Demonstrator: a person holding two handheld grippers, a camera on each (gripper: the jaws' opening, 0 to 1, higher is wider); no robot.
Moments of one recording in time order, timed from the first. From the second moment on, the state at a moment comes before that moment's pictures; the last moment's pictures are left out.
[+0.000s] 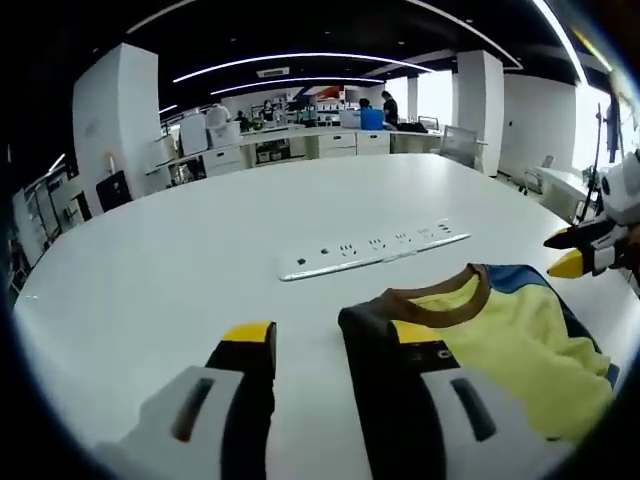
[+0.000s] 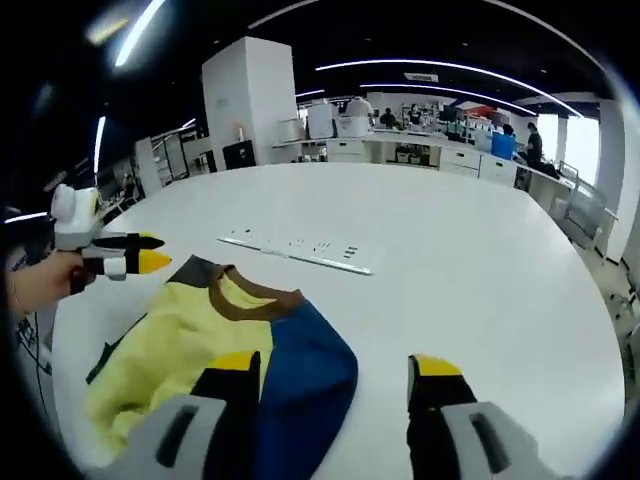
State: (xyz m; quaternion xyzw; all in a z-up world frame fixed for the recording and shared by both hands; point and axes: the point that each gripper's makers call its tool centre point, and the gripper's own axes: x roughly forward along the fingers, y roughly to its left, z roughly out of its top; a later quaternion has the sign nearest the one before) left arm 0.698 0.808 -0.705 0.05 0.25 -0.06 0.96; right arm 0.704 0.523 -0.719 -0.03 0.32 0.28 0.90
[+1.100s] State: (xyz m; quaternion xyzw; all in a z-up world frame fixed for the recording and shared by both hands) left arm 0.562 0.768 -0.691 0.05 0.23 -0.18 0.95; right arm 0.527 0.551 -0.725 -0.04 0.35 0.41 0.84
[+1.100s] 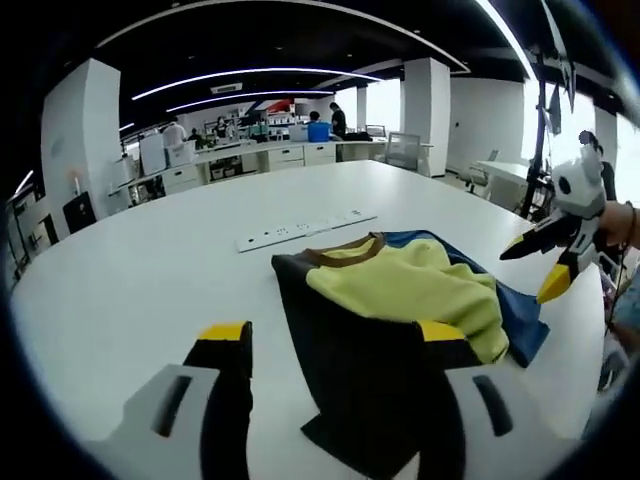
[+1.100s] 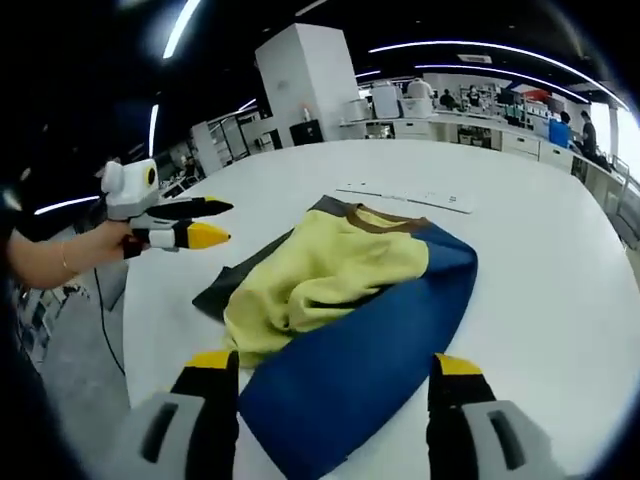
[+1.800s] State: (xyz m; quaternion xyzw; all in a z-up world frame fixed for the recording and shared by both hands) left arm 0.518 0.746 -0.746 0.05 0.29 -0.21 0.93; right arm 0.489 0.550 -0.752 -0.13 0.33 0.37 0.86
